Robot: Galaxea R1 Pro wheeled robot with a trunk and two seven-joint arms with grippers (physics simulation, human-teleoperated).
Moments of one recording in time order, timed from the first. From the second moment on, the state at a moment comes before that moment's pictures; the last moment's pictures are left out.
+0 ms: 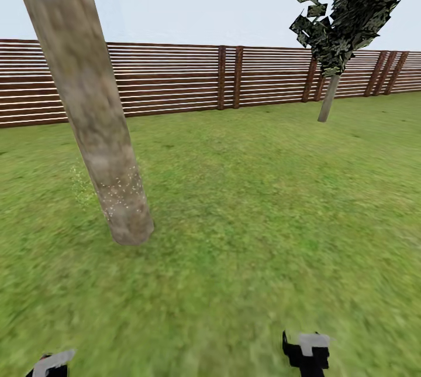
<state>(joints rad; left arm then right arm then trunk) -0.36 0.26 0.32 -0.12 -0.01 -0.52 0.03 -0.45 -0.02 0.12 -0.03 0.07 -0.64 -0.34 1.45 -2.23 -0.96</state>
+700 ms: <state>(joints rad) -0.29 0.23 0.32 -0.08 0.03 -0.54 0.04 -0.34 -0.01 0.12 -0.03 -0.01 -0.63 -0.34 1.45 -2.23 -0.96</state>
